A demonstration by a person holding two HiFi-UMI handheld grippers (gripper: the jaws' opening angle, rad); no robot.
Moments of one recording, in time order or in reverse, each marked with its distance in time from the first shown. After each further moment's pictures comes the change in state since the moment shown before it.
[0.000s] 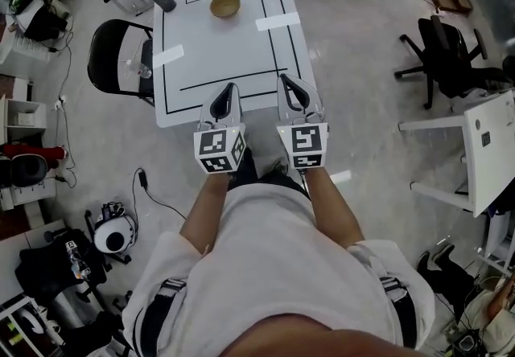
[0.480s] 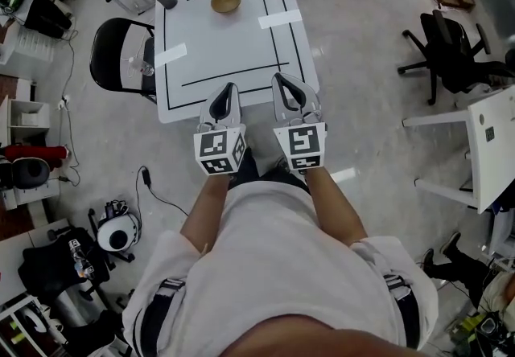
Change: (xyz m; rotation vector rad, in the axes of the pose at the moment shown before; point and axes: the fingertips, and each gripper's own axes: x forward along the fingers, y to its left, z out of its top) left arm -0.016 -0.003 -0.004 0.035 -0.004 0.009; right arm -0.011 0.019 0.003 -0.008 -0.034 0.040
